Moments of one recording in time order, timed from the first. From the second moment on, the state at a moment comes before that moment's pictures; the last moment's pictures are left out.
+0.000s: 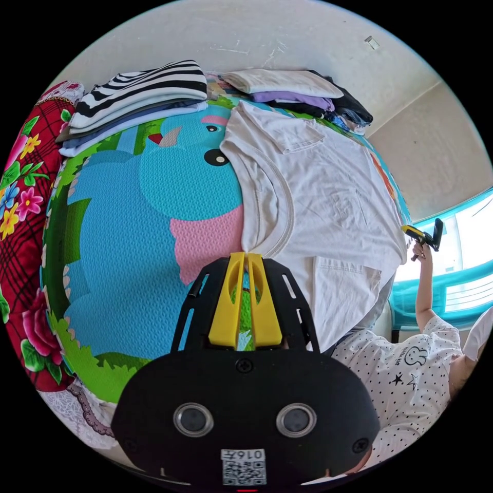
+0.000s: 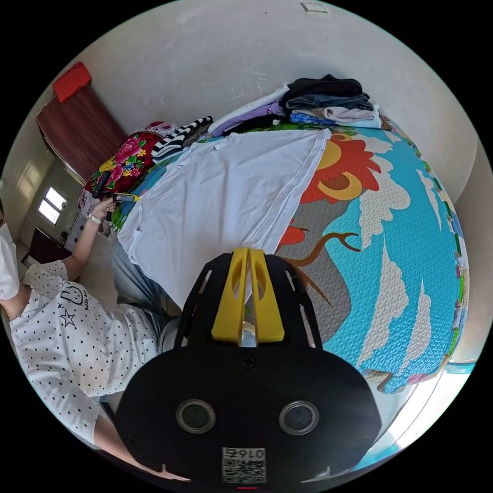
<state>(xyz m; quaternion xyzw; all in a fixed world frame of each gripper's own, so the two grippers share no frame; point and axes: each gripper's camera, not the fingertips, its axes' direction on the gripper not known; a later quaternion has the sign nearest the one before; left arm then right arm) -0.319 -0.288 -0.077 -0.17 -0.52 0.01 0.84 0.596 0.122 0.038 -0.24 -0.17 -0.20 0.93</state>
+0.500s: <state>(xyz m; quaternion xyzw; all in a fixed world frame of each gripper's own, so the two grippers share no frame) -0.321 -0.274 -0.088 -0.16 -0.51 0.01 0.85 0.558 0.036 0.062 -0.15 -0.11 -0.21 0.96</state>
